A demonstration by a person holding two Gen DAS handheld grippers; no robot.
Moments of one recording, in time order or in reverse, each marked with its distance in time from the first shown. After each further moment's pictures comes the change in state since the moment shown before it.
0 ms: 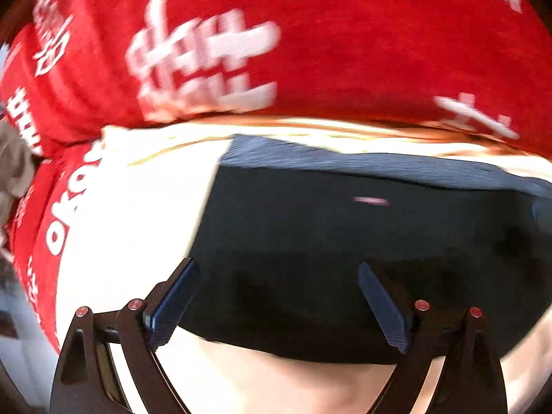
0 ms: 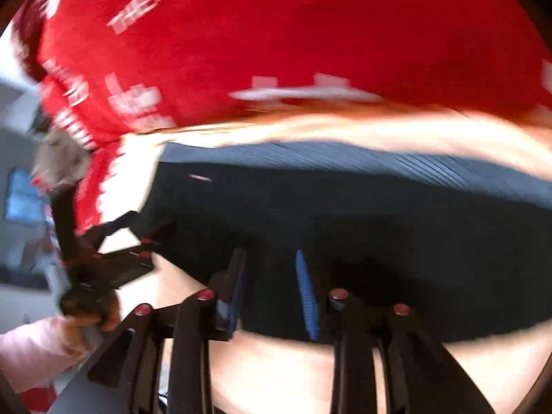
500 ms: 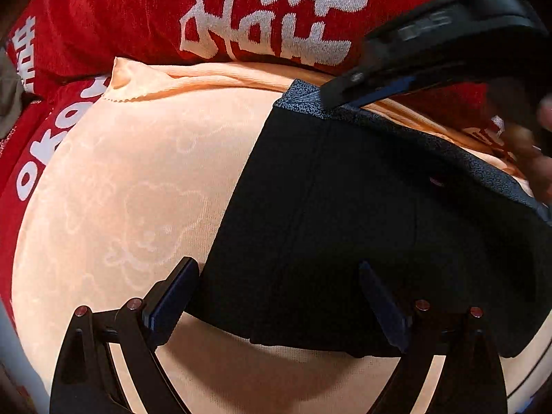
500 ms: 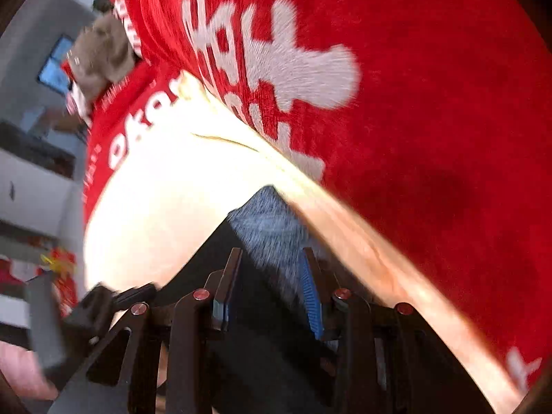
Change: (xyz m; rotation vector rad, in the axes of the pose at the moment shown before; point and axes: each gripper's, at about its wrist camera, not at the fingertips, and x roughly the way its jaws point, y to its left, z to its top) left arm 0.048 0.060 -0.035 -0.154 0.012 -0.149; right arm 0.184 0.145 0.116 -0.457 0.180 -0.046
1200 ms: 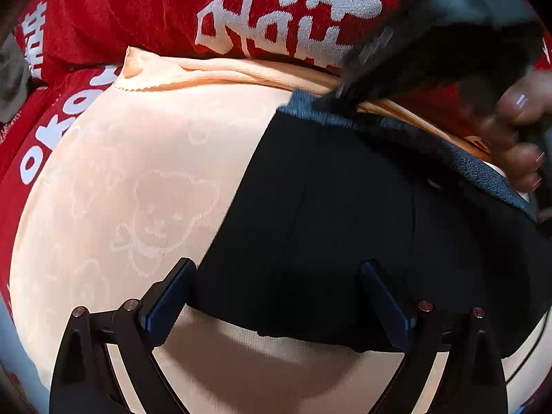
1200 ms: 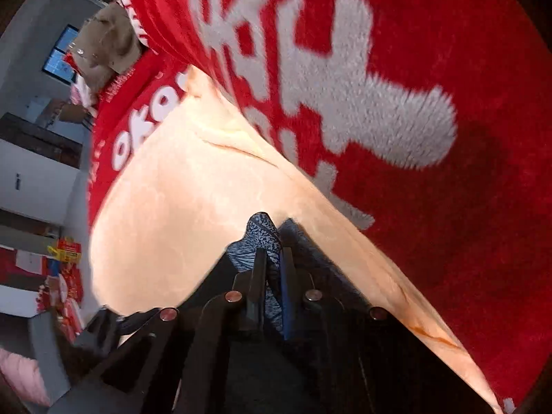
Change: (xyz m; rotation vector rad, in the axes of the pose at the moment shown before) left arm -0.013 0.009 -0.006 -0.040 0.004 0.006; right arm 0.032 0.013 0.030 0.014 0.077 0.006
